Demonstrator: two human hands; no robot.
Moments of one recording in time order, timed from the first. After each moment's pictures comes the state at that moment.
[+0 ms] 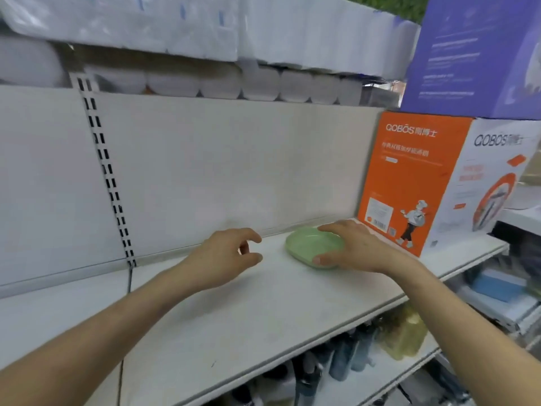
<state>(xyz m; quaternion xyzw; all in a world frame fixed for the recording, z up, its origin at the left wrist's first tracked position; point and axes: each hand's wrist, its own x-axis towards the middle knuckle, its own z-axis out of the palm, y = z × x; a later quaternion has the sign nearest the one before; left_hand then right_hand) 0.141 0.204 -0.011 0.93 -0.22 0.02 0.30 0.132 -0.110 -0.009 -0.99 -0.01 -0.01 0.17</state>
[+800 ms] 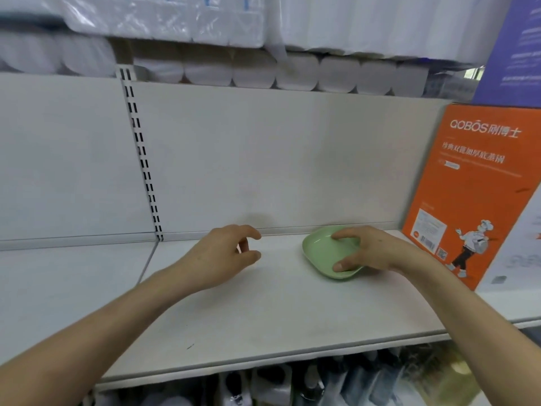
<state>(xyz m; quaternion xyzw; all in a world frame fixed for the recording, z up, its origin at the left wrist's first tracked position) 0.121 0.197 -0.025 0.95 -0.11 0.08 0.29 0.199 -0.131 -0.016 -0.97 -0.10 0.06 0.22</state>
